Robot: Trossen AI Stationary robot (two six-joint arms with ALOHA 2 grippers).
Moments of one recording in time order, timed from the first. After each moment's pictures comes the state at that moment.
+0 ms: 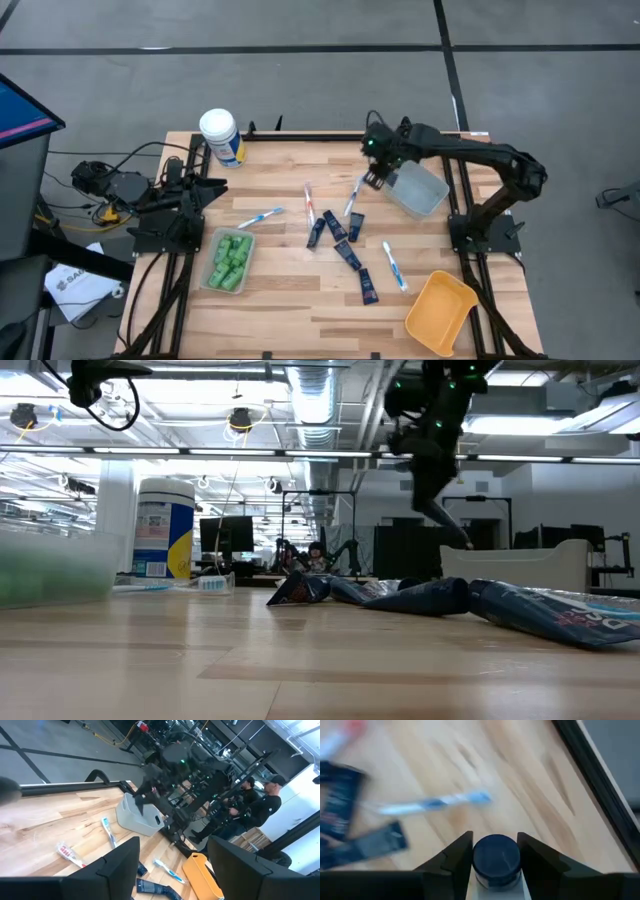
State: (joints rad) left arm -0.45 0.32 0.66 -0.47 -0.79 -0.82; right arm -0.41 1.56 1.29 -0.94 0.14 0.10
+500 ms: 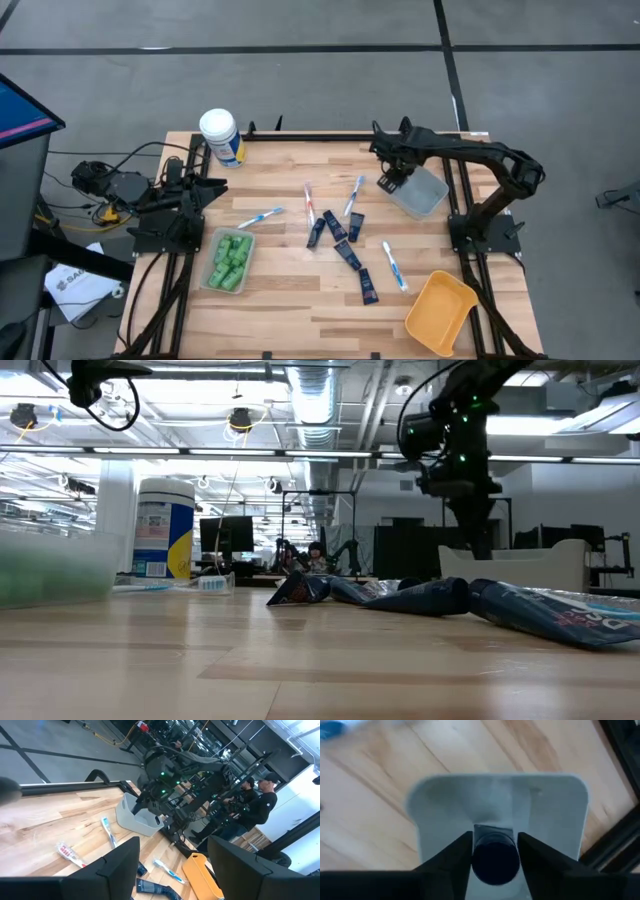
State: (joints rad) left arm -0.45 0.32 0.66 -0.47 -0.79 -0.82; right arm -0.51 1.59 1.16 -1.09 0.23 0.23
